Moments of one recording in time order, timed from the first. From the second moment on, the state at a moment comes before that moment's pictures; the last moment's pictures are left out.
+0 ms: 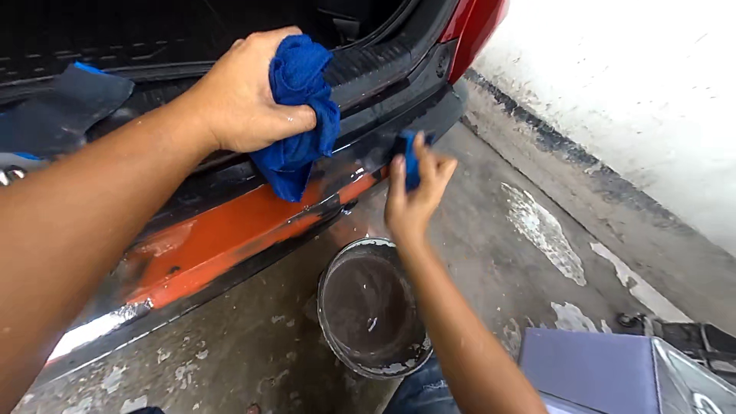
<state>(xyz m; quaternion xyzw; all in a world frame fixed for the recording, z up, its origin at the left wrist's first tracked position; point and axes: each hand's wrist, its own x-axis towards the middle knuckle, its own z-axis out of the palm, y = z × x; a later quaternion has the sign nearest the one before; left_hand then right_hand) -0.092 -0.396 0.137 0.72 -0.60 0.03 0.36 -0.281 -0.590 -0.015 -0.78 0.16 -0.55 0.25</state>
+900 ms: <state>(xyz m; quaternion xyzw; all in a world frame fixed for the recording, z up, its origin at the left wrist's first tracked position) -0.087 -0.398 0.135 0.73 -0.58 0.04 0.36 -0.269 -0.626 -0.016 -0.79 0.14 -0.55 0.25</state>
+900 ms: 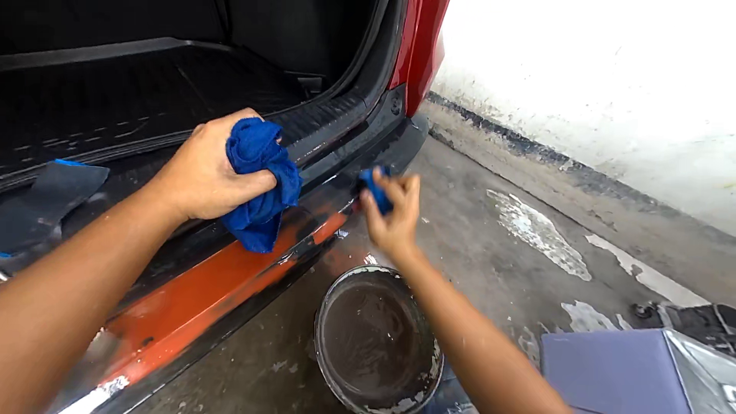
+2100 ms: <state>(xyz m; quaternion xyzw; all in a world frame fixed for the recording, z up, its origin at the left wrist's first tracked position) -0.171 -0.421 0.094 0.74 -0.63 0.24 0.02 -0.288 -0.587 -0.012 -0.80 0.24 -0.50 0.23</state>
